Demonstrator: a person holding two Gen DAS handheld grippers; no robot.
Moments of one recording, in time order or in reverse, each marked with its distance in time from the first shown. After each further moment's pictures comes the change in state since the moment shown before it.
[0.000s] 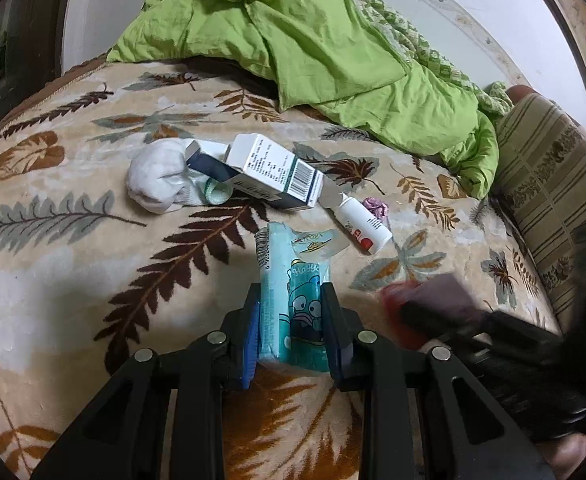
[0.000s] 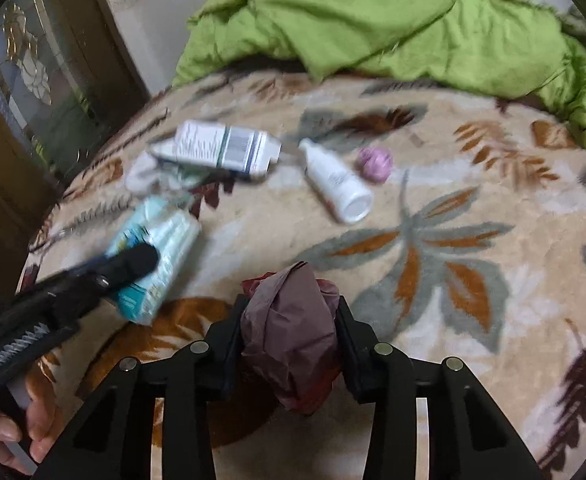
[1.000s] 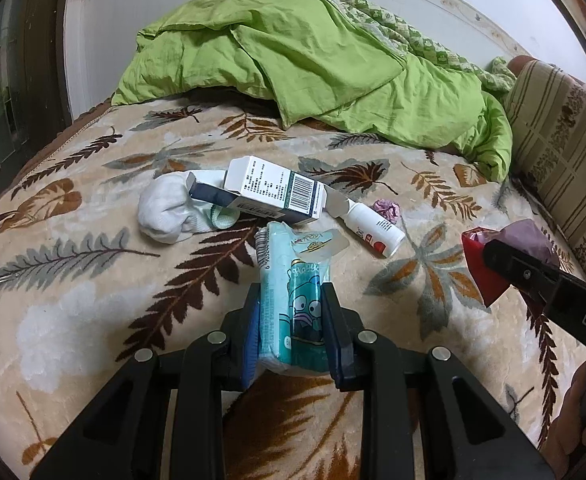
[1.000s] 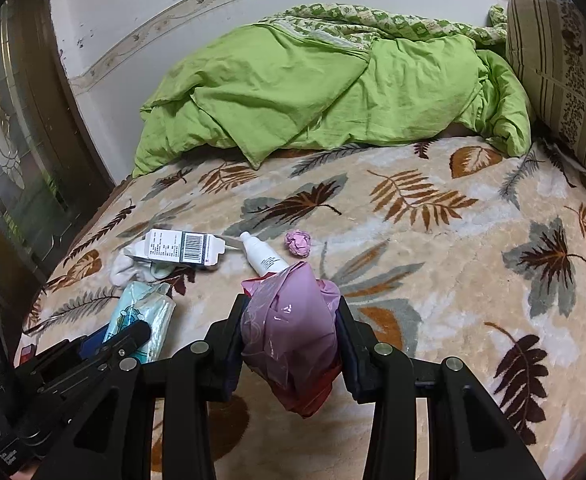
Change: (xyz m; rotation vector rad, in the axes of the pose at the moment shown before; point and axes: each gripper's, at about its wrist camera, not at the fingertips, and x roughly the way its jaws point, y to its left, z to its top) left arm 0.002 -0.023 -0.003 0.121 -0.059 0.131; right arm -0.048 -0.021 0.006 0.132 -0.202 -0.118
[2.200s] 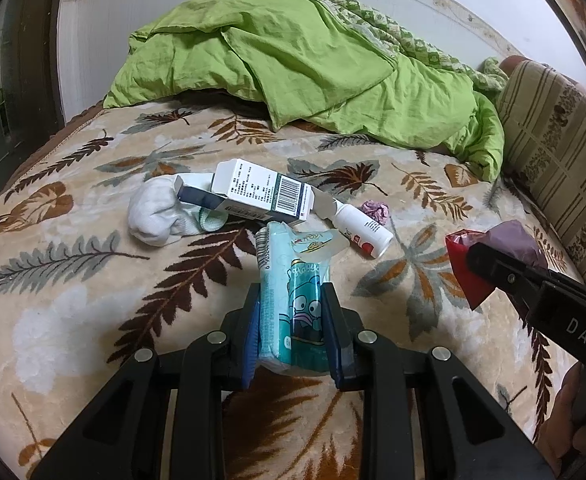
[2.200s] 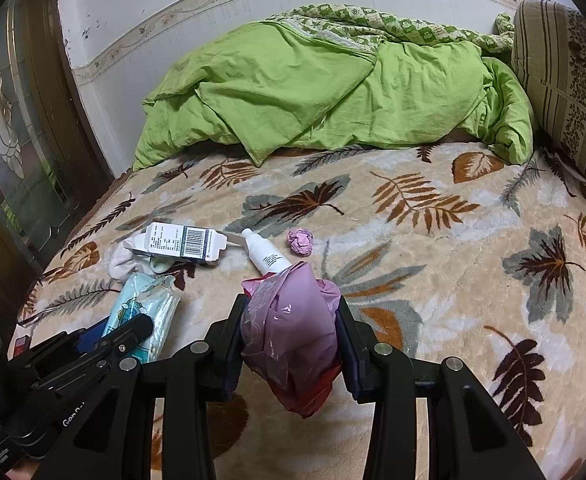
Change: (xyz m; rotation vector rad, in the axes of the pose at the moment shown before) left arm -0.002 -0.003 0.001 0.009 -0.008 -0.027; right arm 0.002 0.005 -0.001 -0.027 0.001 -0.010
